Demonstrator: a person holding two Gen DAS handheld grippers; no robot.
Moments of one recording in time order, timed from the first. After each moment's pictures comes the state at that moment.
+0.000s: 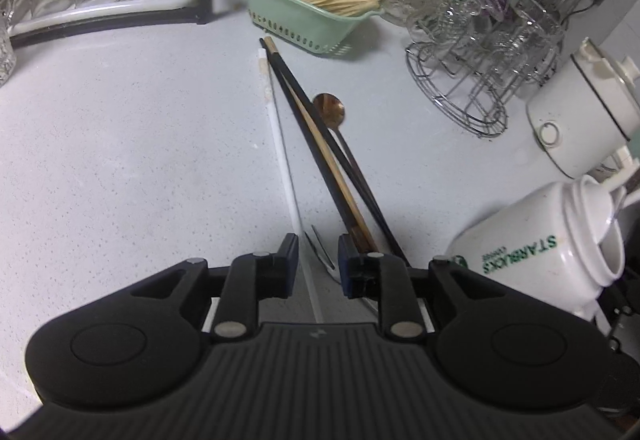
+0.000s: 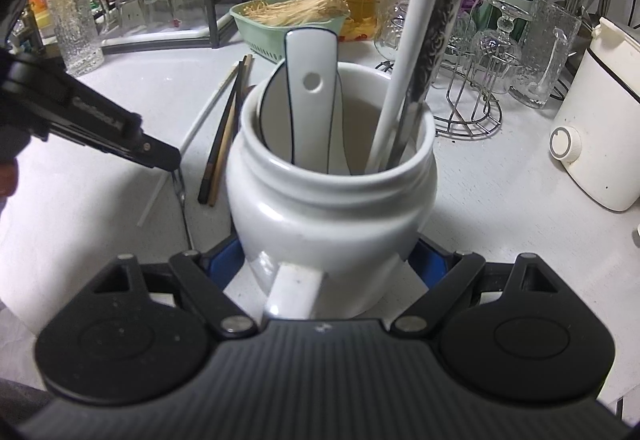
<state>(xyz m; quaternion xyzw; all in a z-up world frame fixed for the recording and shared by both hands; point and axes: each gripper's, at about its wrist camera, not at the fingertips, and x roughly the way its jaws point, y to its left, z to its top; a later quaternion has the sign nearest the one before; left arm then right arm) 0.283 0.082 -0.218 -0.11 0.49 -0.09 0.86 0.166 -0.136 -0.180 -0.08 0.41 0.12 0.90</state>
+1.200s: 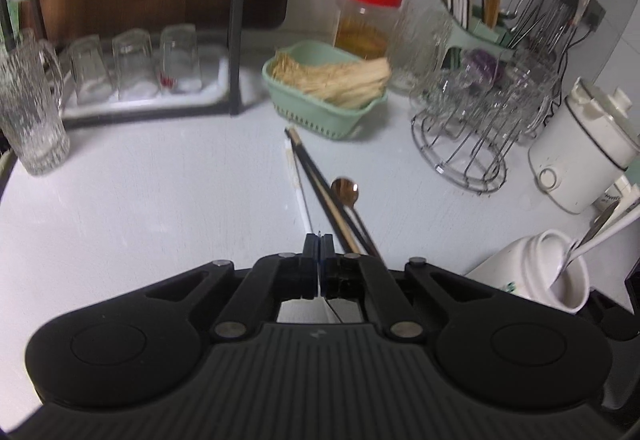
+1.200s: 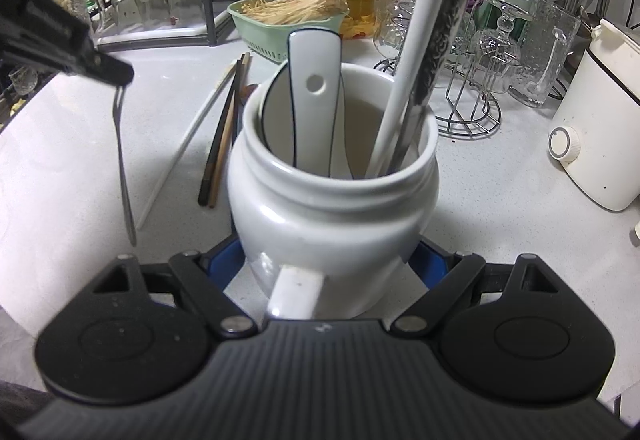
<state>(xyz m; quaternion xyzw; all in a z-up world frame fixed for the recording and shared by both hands) 0.264 0.093 -0.145 -0.07 0.42 -0.06 0.90 0.170 -0.130 -0.179 -0.08 0.42 0.11 0.90</state>
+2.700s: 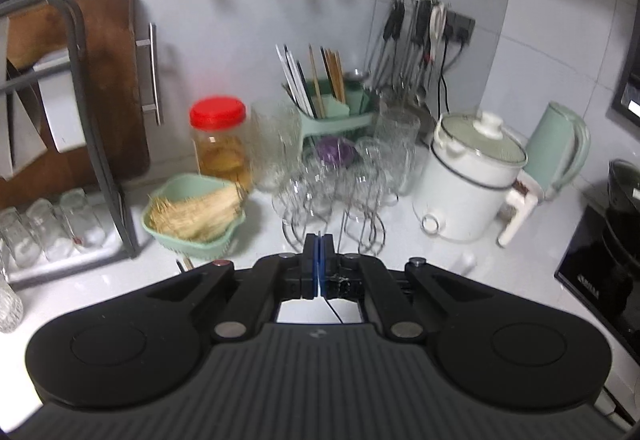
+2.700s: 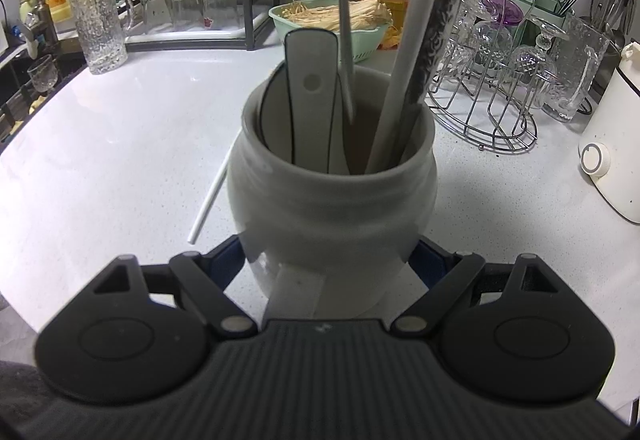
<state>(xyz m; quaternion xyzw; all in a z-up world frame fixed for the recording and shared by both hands) 0.255 0.003 -0.045 0.01 0.32 -0.20 0.93 0.161 -0.098 -0.181 -0.09 0.40 0.14 0.90</state>
